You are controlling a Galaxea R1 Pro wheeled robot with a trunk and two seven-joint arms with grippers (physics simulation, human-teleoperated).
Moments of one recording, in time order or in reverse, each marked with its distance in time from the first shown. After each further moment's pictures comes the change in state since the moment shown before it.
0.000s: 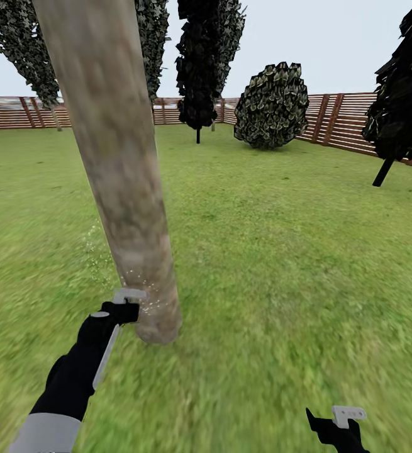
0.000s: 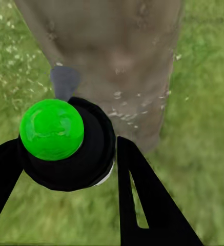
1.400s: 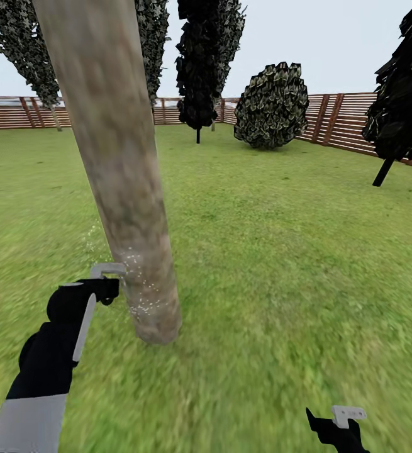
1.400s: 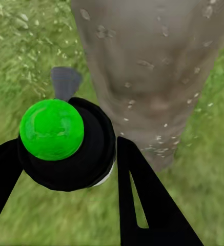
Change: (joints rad) left arm -0.084 0.031 0.083 -0.239 0.006 0.292 -0.008; right arm 0.000 0.000 0.000 0.000 0.000 0.000 0.000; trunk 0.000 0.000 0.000
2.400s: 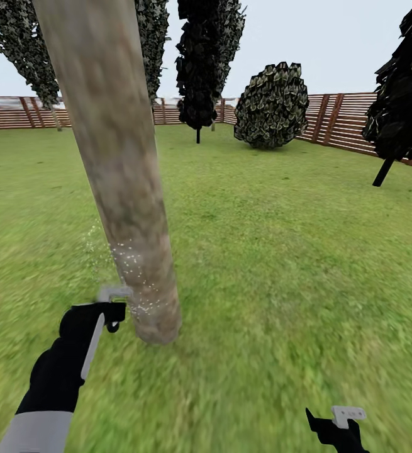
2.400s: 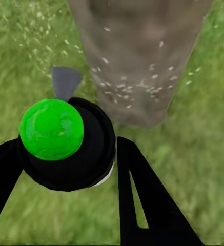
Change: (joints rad) left arm 0.071 -0.029 0.014 0.126 0.003 -0.036 -0.004; right arm 0.000 0.000 0.001 0.002 0.002 0.000 0.000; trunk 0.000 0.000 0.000
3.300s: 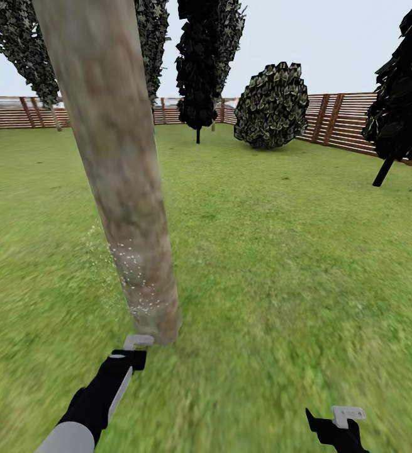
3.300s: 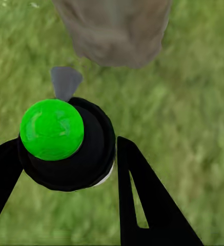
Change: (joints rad) left arm 0.021 -0.048 -0.065 0.632 -0.001 -0.509 0.094; right arm 0.000 0.000 0.000 0.000 0.000 0.000 0.004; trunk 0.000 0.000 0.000
